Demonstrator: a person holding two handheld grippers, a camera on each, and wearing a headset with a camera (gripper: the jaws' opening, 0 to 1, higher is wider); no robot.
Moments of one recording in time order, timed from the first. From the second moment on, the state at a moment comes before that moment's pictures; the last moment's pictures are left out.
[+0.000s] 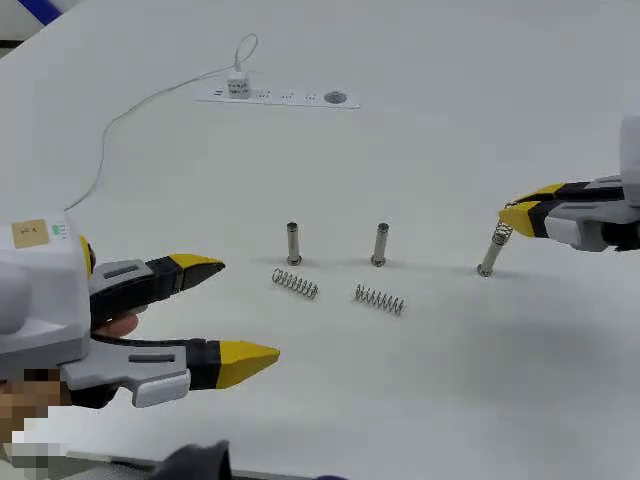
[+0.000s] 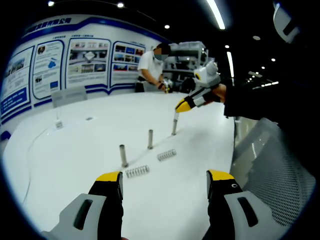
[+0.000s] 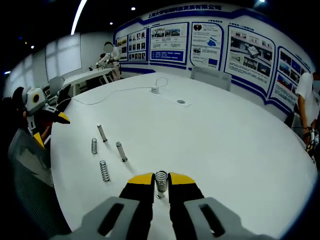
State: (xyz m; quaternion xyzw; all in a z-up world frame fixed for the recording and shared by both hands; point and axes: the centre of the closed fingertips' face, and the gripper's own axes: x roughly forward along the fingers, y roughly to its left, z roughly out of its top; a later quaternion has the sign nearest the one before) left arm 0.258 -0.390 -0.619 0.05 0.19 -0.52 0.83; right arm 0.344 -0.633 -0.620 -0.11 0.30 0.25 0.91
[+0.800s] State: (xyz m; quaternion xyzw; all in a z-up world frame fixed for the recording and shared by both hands) left arm 0.260 -0.387 -0.621 0.05 0.20 -0.52 0.83; right arm 0.344 -0.634 -0.667 -0.10 0.34 0.25 0.90
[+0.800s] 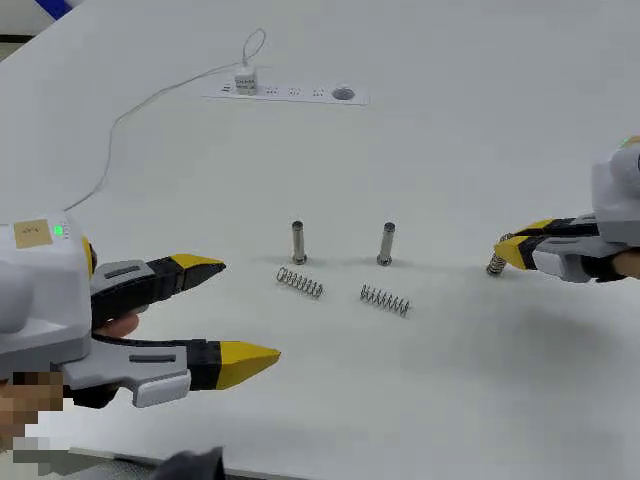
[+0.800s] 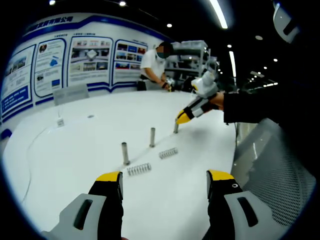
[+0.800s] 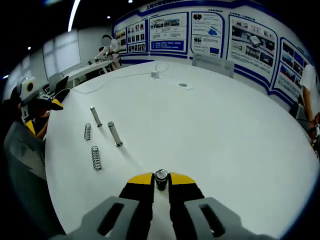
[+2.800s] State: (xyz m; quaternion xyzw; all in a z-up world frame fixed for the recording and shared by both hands) left arm 0.259 -0.390 -0.618 0.05 0.19 -0.52 0.83; right arm 0.321 -0.480 -0.710 -0.24 0.40 0.44 0.77
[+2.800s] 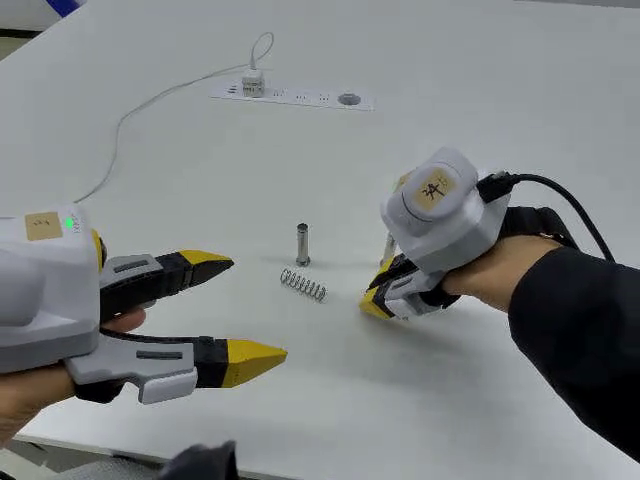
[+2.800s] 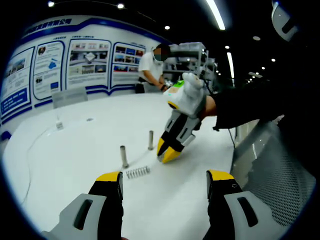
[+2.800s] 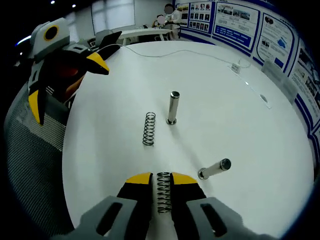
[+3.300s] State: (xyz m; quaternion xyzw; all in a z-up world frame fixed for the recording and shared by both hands) left arm 0.259 -0.391 -0.618 0.05 0.19 -0.53 0.83; right arm 0.323 -0.485 -0.694 -0.22 0.39 0.43 0.79
